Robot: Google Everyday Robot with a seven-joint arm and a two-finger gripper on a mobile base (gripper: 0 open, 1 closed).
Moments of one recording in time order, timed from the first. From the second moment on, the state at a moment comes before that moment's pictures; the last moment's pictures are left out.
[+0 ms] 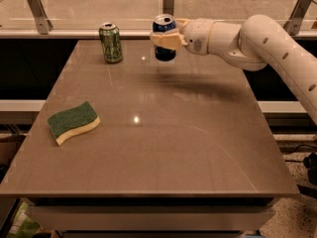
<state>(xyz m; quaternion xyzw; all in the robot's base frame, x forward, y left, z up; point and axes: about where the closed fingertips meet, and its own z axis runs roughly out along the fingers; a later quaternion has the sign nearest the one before) 0.723 -0.022 0.941 -0.41 0.61 0.32 0.60</state>
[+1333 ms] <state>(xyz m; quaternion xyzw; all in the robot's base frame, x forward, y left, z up) 0.717 0.072 0.923 -0.42 0.60 0.37 0.57</state>
